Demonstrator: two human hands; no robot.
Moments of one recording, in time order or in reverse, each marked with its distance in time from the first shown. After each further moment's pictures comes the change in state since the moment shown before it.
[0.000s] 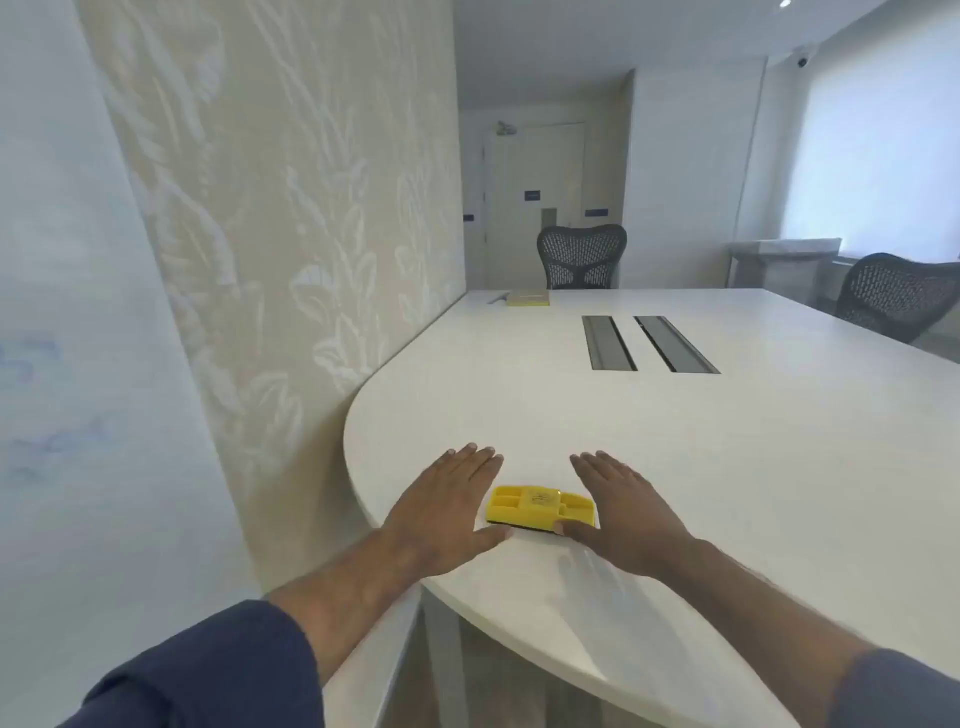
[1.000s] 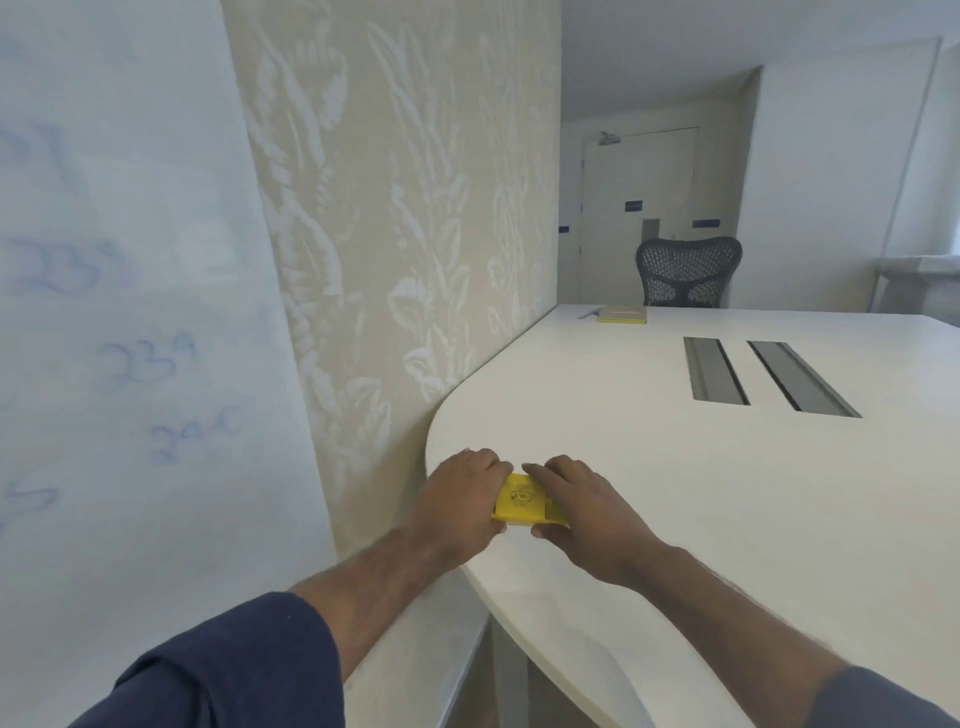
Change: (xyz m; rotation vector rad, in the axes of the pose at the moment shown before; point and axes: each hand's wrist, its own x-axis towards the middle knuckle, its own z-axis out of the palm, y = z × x) left_hand -0.007 -0.059 -0.018 0.061 0.129 -0.217; right_hand 0.080 -0.086 0.014 0.223 0.155 -0.483
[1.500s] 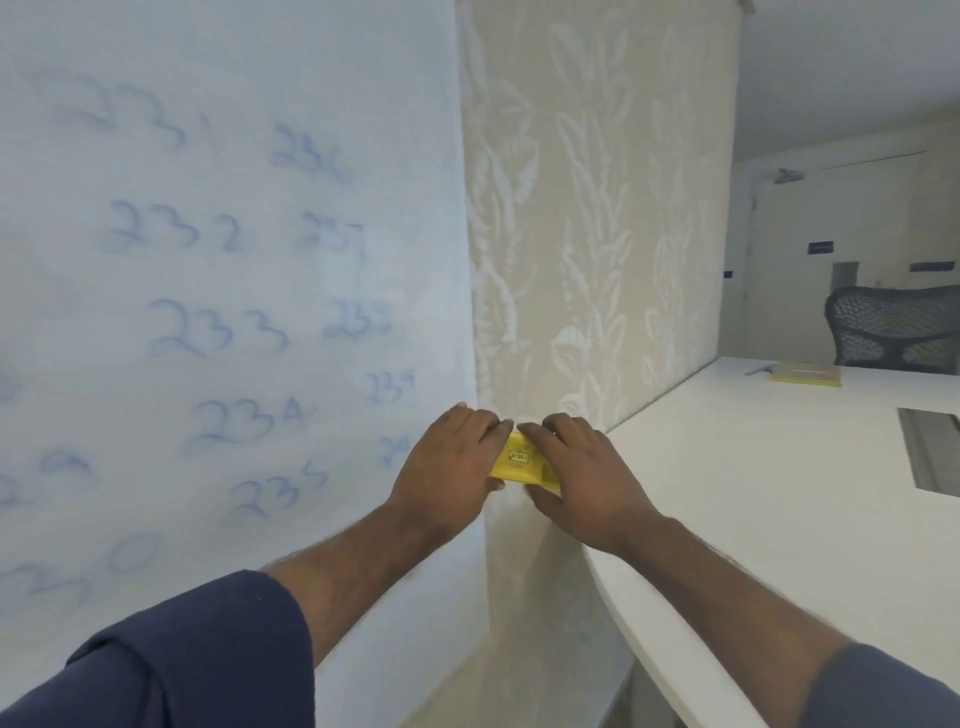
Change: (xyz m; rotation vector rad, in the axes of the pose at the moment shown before) left_hand -0.105 -0.104 -0.130 0.486 0.457 -0.055; right_hand 0.117 -0.150 -0.011 0.036 0.270 -0.370
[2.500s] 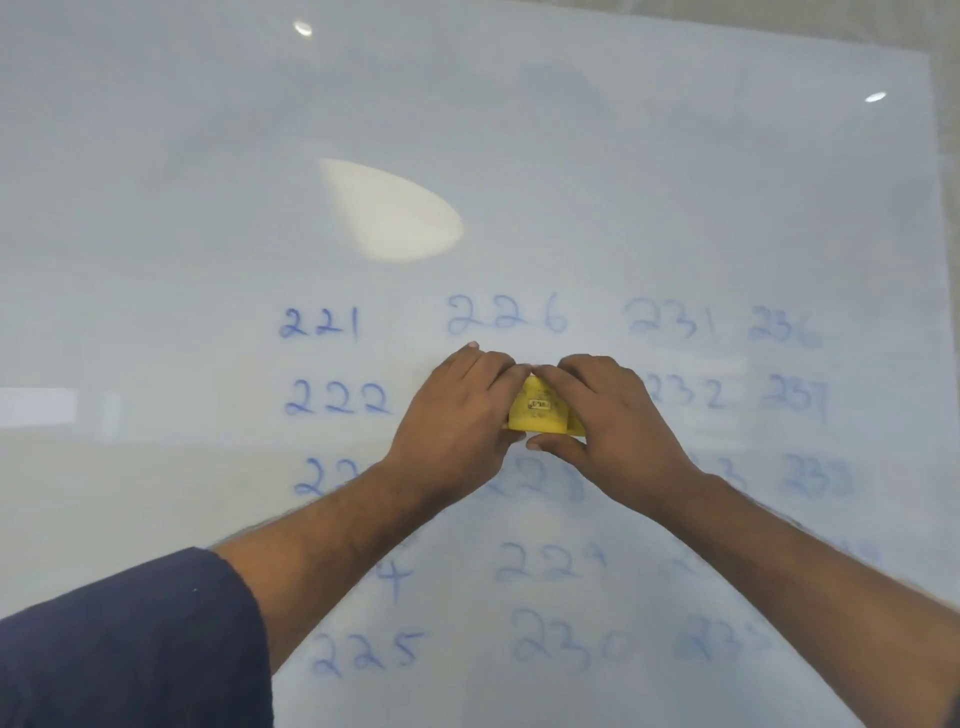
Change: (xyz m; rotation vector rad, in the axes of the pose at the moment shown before) left_hand -0.124 -0.197 -0.376 0.719 0.135 -0.245; right_hand 0.230 -0.352 -0.060 0.406 0.500 -0.648
